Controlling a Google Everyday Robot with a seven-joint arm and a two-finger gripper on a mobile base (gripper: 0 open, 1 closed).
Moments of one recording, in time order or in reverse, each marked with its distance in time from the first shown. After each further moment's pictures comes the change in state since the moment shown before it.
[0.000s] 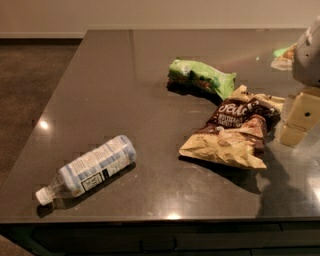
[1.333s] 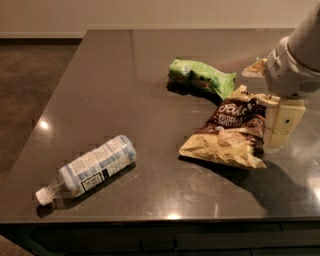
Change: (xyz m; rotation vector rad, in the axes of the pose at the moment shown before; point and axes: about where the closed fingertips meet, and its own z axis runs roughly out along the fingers) arm -0.009 -0.019 0.053 -0.022 -0.009 -0.270
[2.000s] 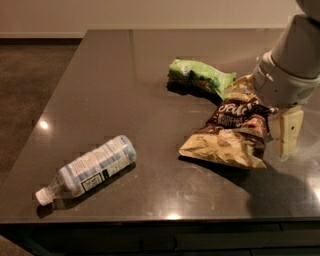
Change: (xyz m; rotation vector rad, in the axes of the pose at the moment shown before) arm -0.005 0.019 0.021 -0.146 -0.002 -0.349
